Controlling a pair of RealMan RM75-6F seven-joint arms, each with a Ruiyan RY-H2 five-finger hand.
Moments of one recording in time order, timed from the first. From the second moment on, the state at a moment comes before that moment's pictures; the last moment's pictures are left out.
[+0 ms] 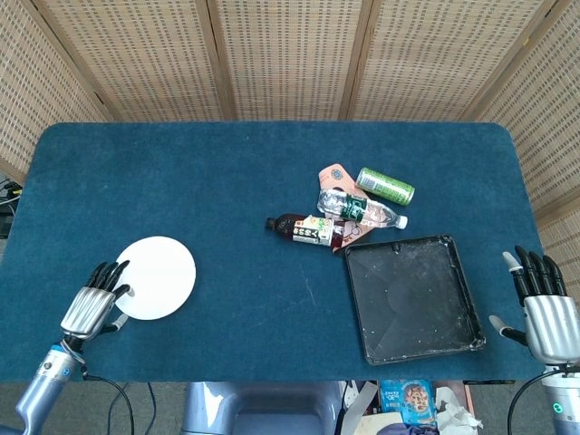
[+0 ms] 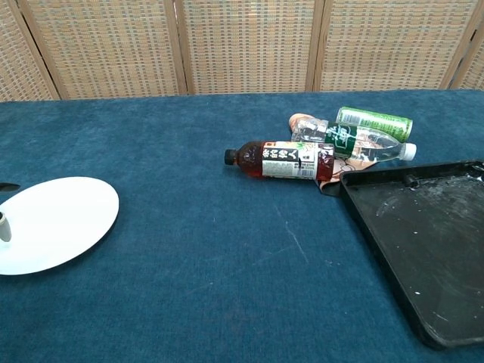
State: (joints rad) left arm -0.26 -1.57 0.05 -0.96 1.60 1.27 -0.12; right arm 0.08 -1.17 0.08 -1.50 -1.56 1.57 -0.06
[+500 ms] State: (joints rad) left arm -0.28 -1.64 0.02 -0.88 1.61 1.34 -0.19; right arm 0.08 -1.17 0.08 -1.51 -1.56 1.57 -0.05
